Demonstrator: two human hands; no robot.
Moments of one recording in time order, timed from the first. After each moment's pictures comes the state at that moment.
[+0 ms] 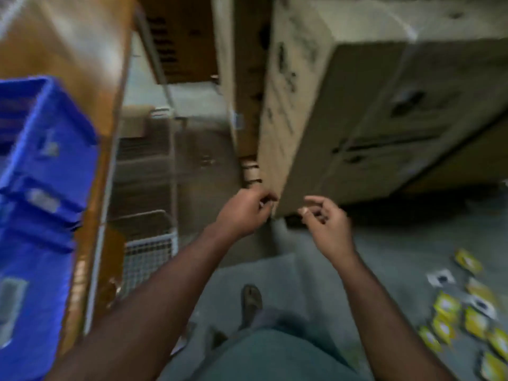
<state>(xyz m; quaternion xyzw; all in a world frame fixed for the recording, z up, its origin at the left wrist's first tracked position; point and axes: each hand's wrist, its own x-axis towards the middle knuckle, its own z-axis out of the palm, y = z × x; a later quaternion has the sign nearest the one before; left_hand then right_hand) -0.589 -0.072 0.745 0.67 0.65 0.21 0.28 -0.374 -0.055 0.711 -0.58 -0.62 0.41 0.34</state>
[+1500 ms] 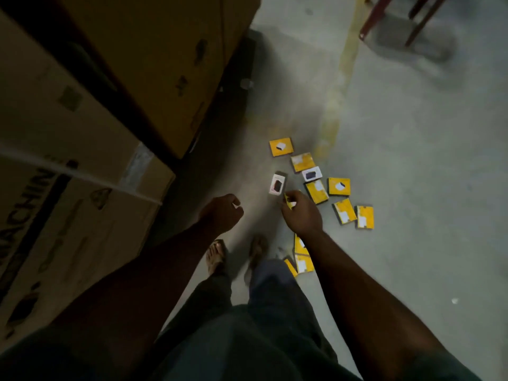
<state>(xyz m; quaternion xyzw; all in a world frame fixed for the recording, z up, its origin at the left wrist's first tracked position) 0.223 0.322 0.488 0.80 0.41 -0.18 0.40 0.383 0.151 0.503 -0.90 -0.21 0.29 0.24</state>
